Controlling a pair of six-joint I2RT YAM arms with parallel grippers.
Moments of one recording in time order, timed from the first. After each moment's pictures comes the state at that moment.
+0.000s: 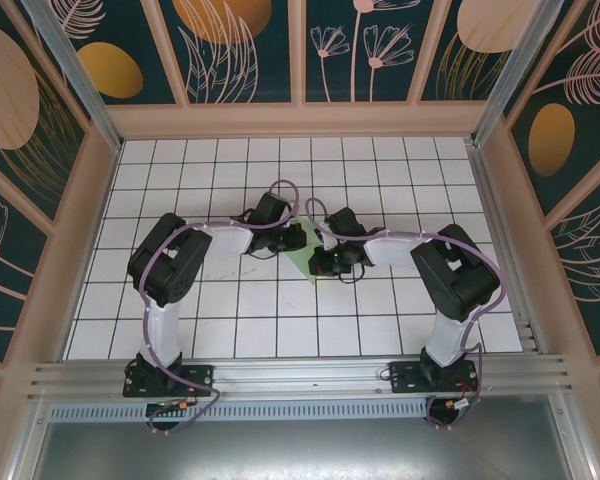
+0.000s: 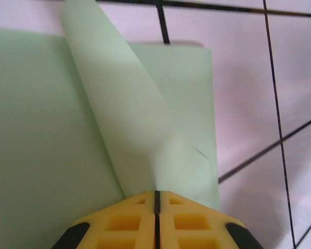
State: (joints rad) left arm -0.58 2.01 1.11 0.02 0.35 -0.62; right arm 0.63 1.80 0.90 -0.20 -0.45 0.49
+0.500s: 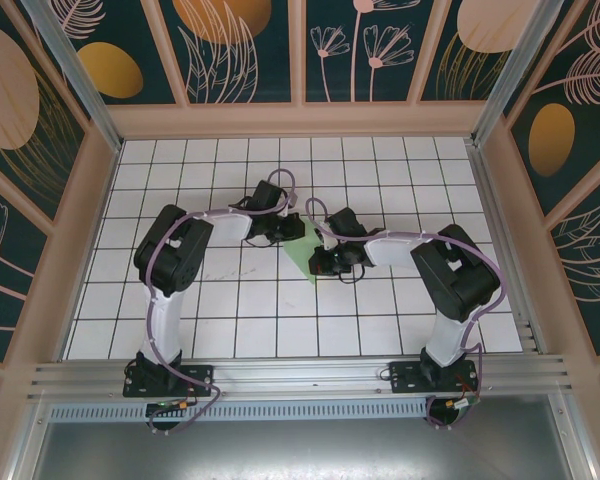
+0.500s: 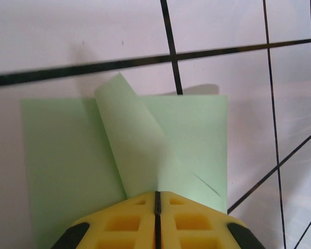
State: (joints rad) left arm -0.51 2.11 1.27 -0.08 0.45 -0.58; right arm 0.63 1.79 0.89 -0.18 -0.44 0.49
